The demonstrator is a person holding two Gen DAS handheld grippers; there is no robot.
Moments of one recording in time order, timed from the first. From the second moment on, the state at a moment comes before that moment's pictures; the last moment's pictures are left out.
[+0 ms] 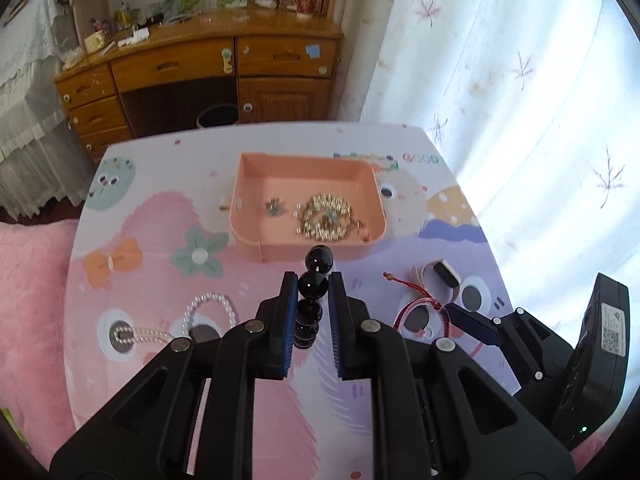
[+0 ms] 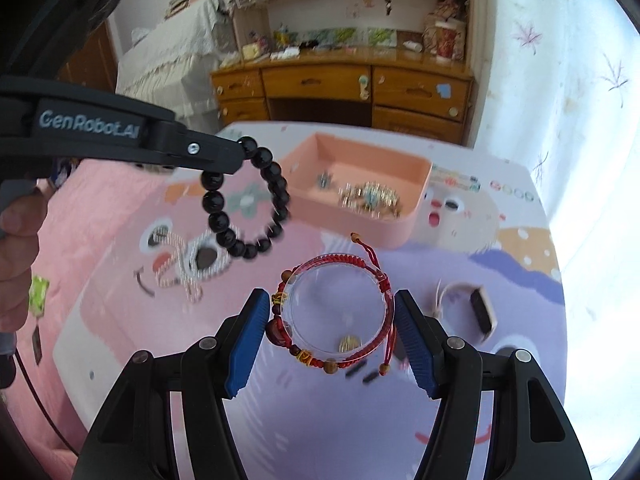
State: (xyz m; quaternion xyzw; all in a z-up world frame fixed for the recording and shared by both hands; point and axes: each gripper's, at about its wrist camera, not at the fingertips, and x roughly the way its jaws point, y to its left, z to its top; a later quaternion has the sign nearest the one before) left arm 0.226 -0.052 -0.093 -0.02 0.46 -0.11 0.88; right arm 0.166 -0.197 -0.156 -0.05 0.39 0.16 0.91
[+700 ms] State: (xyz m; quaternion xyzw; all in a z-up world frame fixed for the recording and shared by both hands) left arm 0.301 -0.038 -0.055 -0.04 0.38 -0.12 0.92; right arm 0.257 -0.186 -0.104 -0.02 0.32 0.11 0.94
